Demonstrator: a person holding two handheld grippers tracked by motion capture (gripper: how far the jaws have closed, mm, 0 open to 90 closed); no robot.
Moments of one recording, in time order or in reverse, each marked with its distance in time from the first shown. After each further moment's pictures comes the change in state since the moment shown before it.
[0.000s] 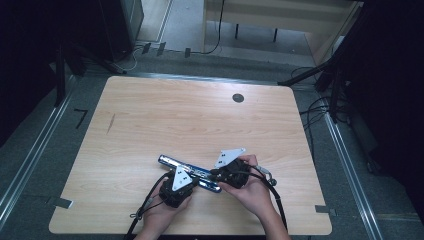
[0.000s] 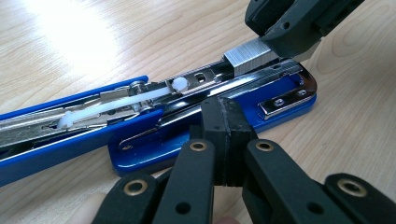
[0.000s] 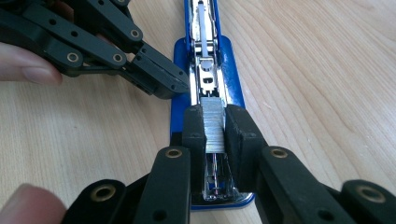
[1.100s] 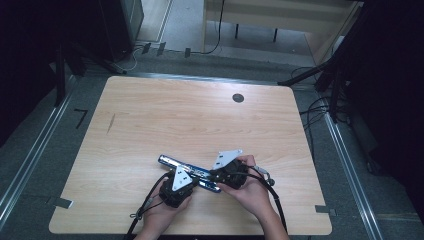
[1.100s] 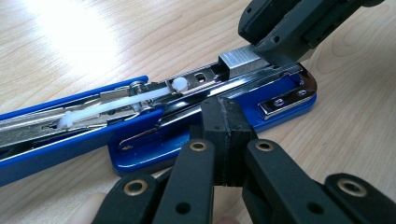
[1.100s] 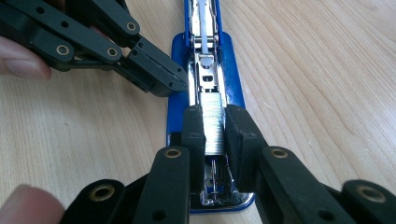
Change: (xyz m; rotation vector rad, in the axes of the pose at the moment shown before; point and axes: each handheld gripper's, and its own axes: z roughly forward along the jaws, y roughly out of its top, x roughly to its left) left arm 0.000 0.000 0.000 -0.001 0.001 0.002; right arm 0.002 0.000 0.006 0.011 -0.019 -0.032
